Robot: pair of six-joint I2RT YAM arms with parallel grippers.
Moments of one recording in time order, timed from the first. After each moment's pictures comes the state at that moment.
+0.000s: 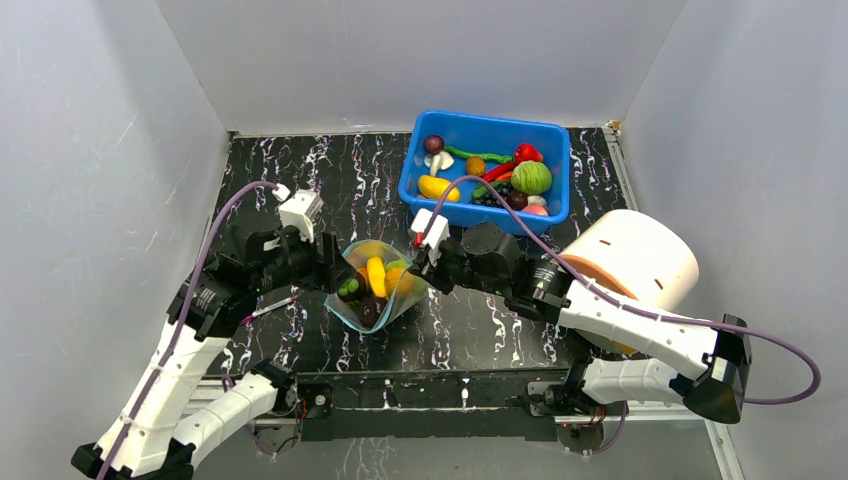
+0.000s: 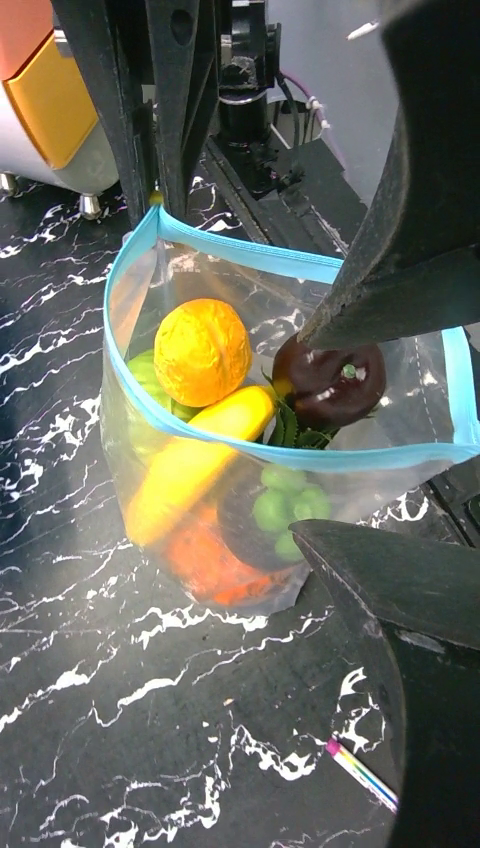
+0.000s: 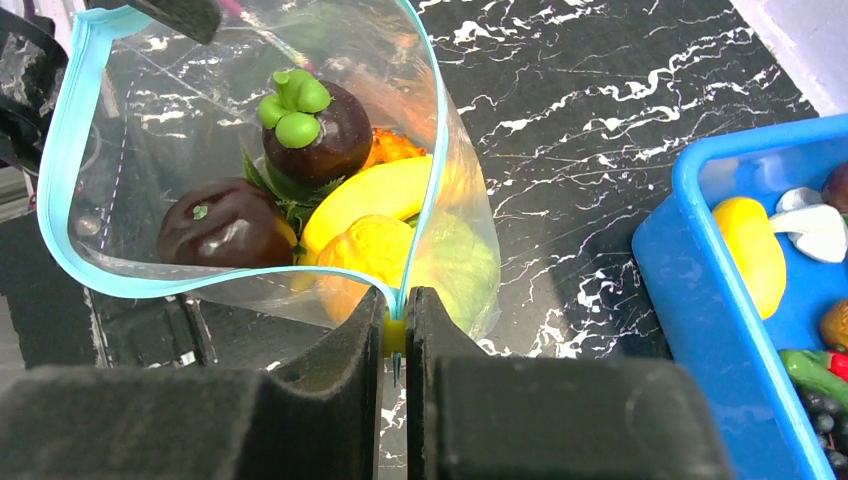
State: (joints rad) left arm -0.49 0.80 1.11 -0.93 0.20 -0.27; right arm 1.03 1.14 1.00 -0.20 -0.05 -0.15
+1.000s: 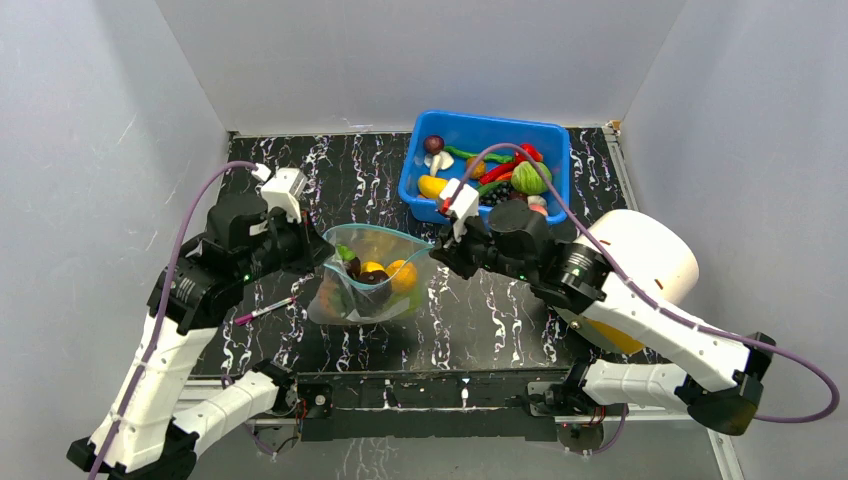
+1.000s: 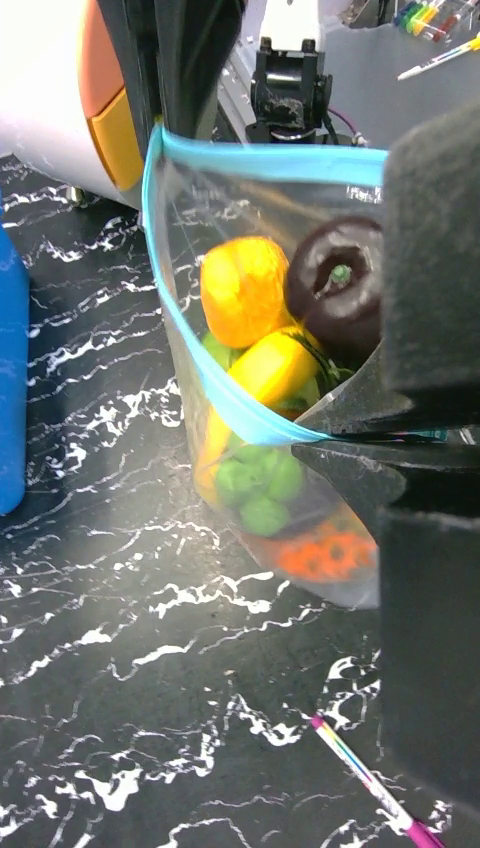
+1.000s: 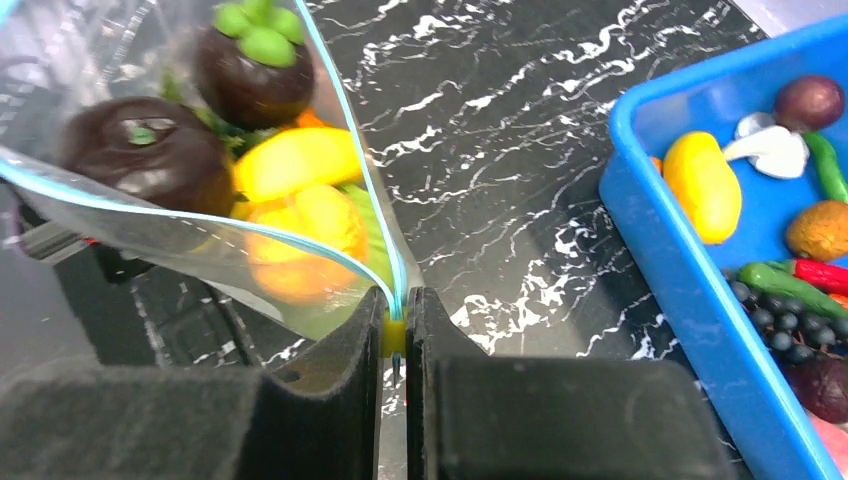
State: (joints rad) left arm -0.49 0.89 1.34 -1.05 0.12 -0.34; right arm 0.97 1.10 1.18 -0.48 0.00 -0.02
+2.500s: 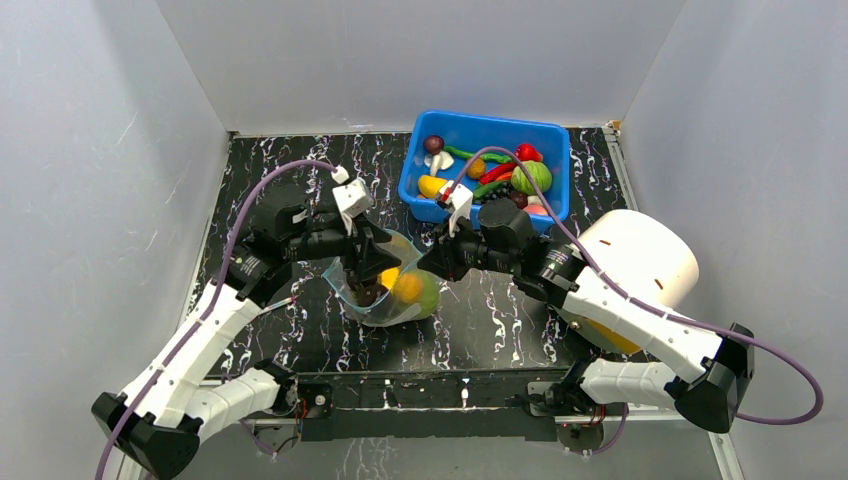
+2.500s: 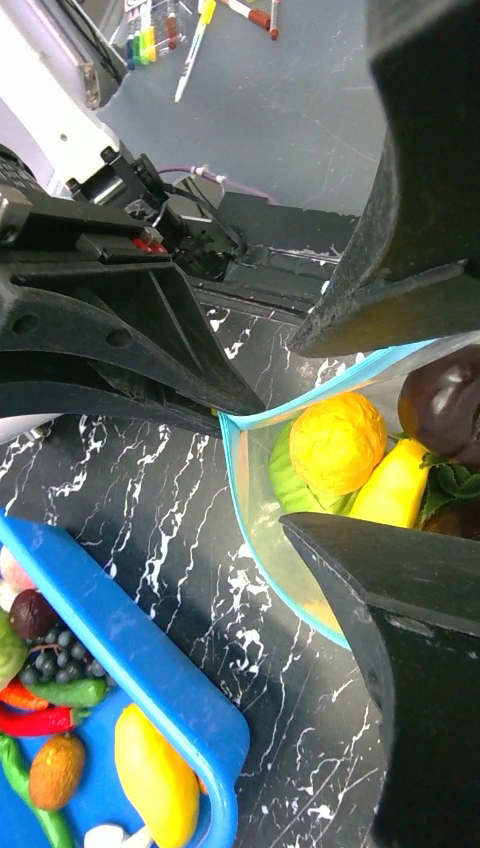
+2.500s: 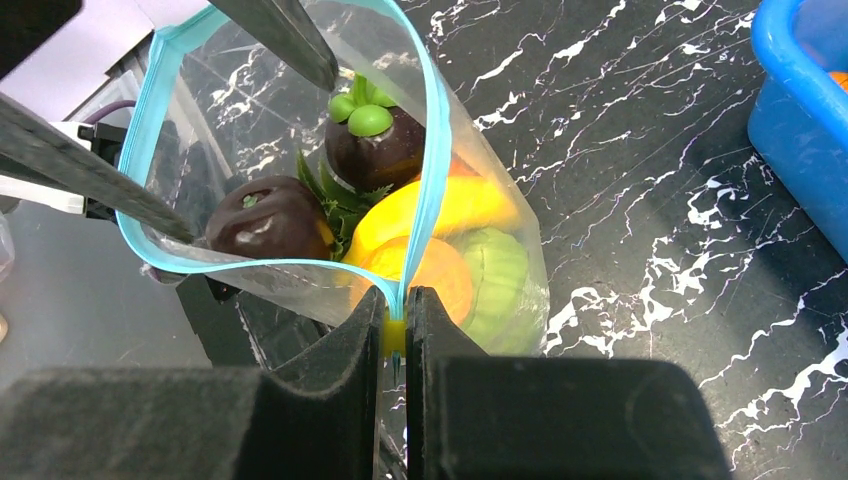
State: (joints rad) left arm -0.52 0.96 1.05 -0.45 0.72 0.05; right arm 0.87 1.14 1.05 -0.31 -0.23 0.24
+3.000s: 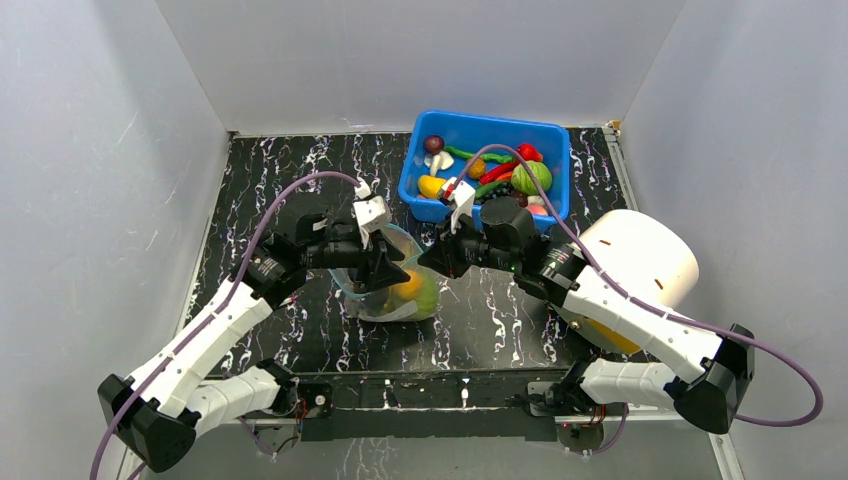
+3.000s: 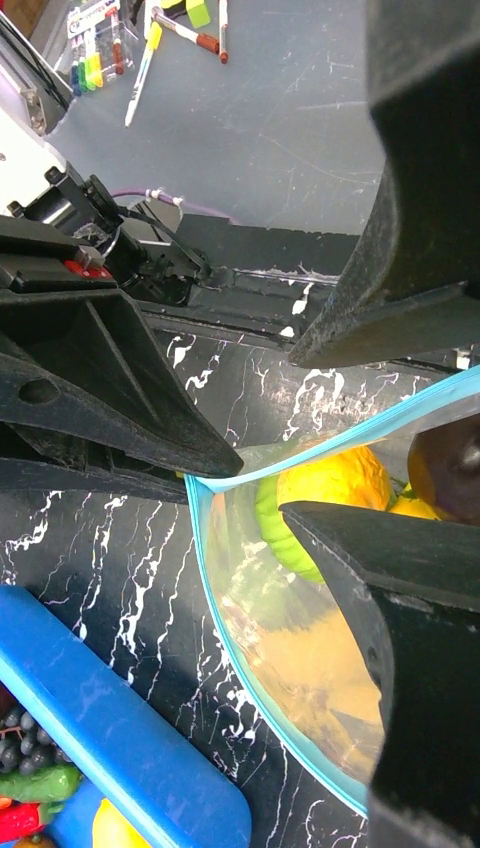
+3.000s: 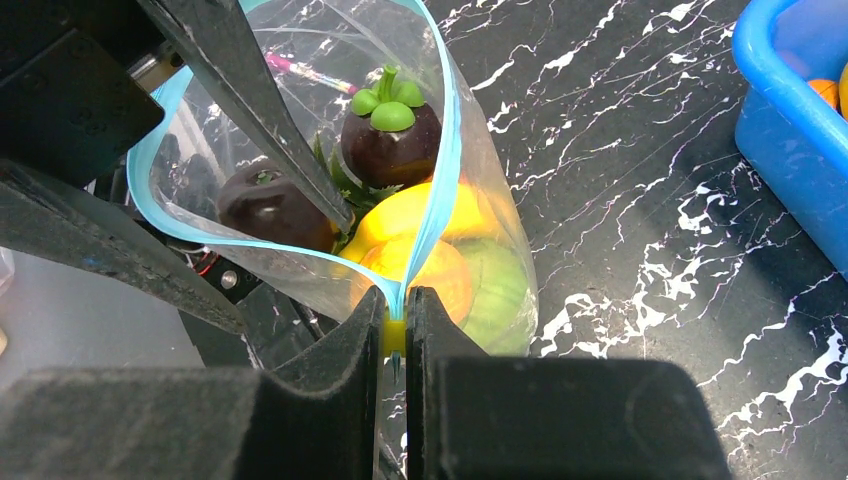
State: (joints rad) left arm -0.60 1.00 0.98 -0.43 0.73 0.08; right arm 0.85 1.14 1.05 -0.29 -0.23 0.24
